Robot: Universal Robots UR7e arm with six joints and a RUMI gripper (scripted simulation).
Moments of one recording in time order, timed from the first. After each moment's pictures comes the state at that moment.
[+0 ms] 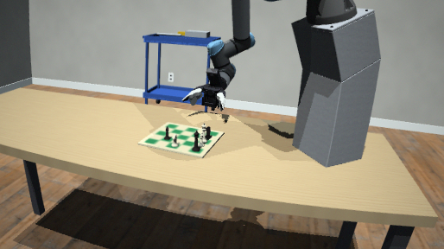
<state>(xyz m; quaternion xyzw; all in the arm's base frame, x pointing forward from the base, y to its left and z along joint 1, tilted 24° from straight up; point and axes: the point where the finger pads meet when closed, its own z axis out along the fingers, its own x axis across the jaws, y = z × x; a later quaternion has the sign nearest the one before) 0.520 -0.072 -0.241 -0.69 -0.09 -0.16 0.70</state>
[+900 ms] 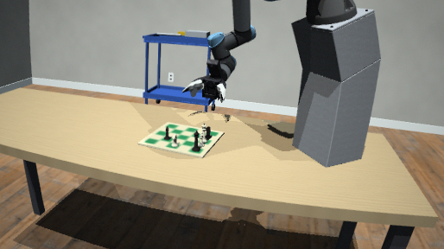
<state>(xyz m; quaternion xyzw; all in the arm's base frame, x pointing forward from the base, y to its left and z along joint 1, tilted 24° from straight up) 0.509 -0.081 -0.209 -0.69 -0.09 -0.16 0.70</state>
